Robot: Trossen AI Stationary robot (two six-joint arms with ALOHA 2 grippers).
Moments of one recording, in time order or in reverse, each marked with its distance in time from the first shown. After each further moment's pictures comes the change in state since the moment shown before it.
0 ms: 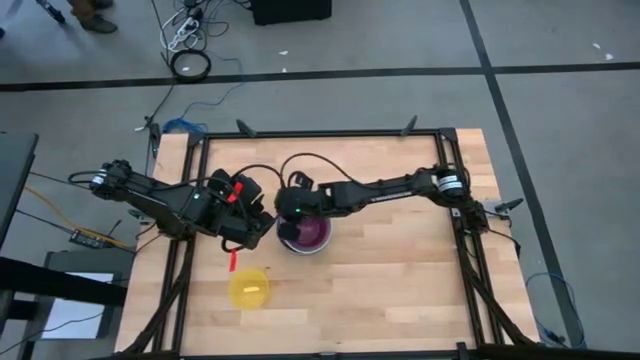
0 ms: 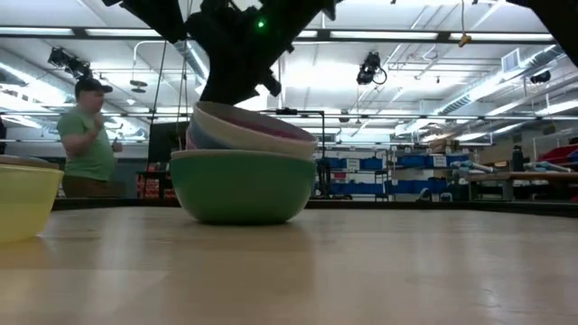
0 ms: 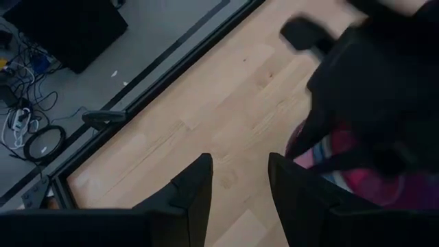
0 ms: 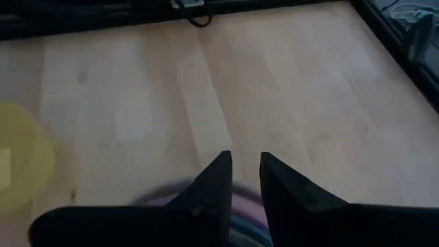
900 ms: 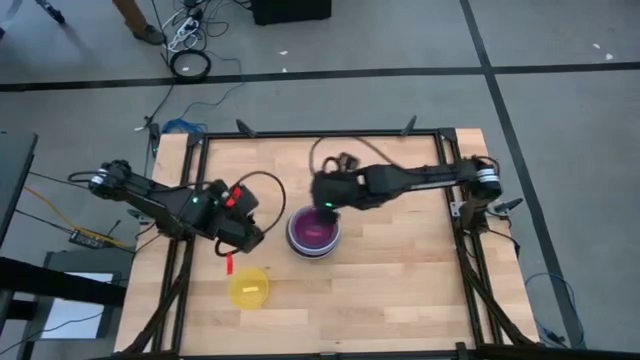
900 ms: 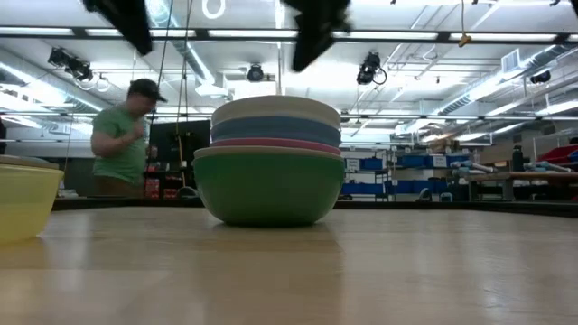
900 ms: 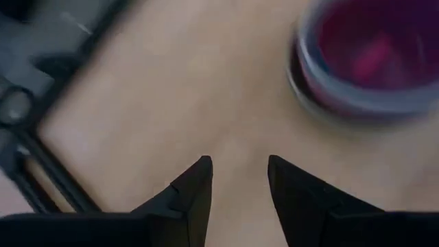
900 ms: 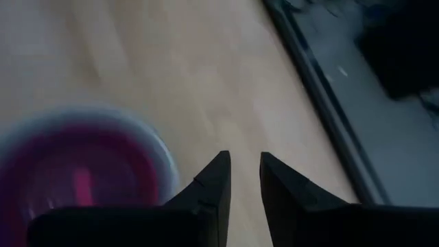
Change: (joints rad) left arm -0.025 -0.002 -0.016 -0.079 0.283 0.016; right arm 0.043 -0.272 -0.001 -0.563 0.283 0.064
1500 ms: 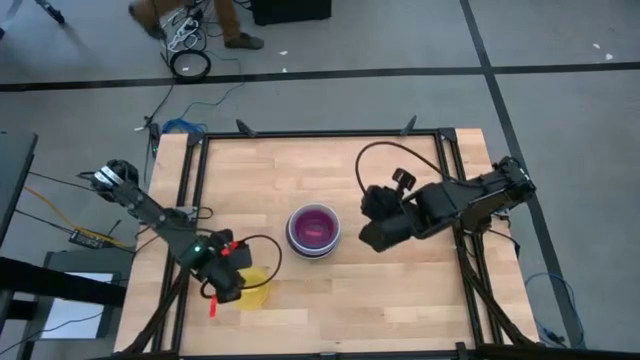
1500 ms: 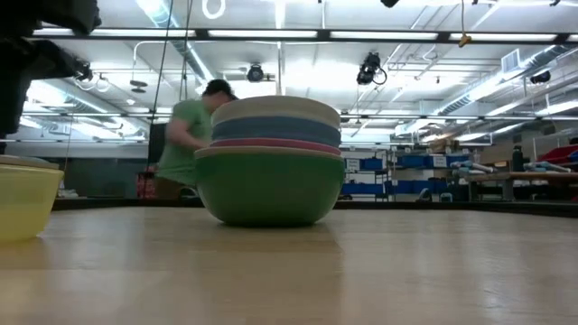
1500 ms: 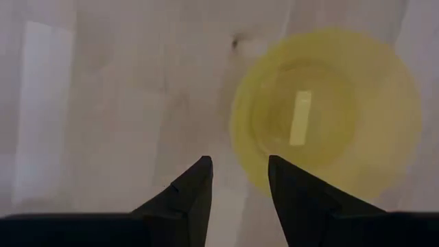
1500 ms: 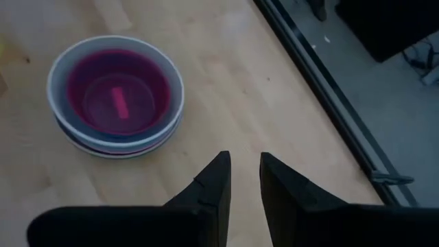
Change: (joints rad) left arm -0.303 0.002 -0.417 0.435 0.377 0.098; right arm 0.287 -0.219 -0.001 -0.481 0.130 0.498
